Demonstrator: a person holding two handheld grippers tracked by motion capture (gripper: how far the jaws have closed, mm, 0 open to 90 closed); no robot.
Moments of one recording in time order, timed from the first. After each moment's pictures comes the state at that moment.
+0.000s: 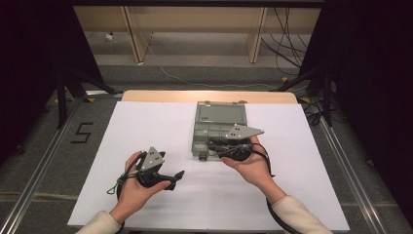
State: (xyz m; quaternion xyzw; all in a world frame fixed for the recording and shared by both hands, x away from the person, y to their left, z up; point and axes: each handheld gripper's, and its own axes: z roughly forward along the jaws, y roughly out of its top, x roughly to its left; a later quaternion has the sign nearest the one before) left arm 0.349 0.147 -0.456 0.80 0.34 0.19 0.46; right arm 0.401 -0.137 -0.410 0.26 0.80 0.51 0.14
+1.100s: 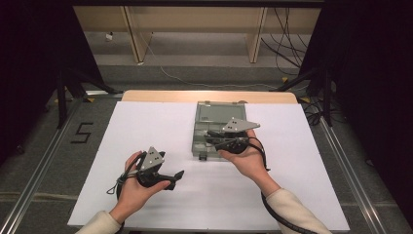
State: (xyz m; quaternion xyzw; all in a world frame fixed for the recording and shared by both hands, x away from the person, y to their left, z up) left arm 0.349 0.148 -0.456 0.80 0.35 0.19 0.46; right arm 0.420 -0.129 -0.408 0.27 0.80 0.51 0.15
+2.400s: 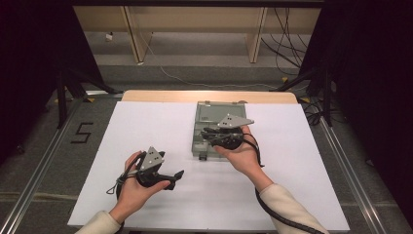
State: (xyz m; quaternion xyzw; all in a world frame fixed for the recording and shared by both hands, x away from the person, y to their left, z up) left arm 0.350 0.148 -0.456 0.80 0.35 0.19 0.46; right arm 0.433 -0.117 -0.411 0.28 0.79 0.51 0.16
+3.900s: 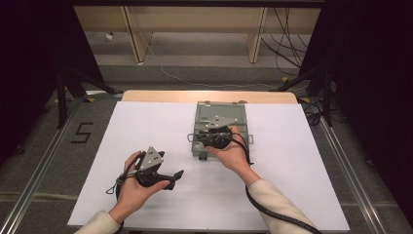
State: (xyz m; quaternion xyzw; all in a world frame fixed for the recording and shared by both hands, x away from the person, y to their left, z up) left arm 0.351 0.150 -0.456 0.80 0.34 0.20 0.46; right arm 0.454 -0.092 -0.439 0.29 0.82 0.46 0.16
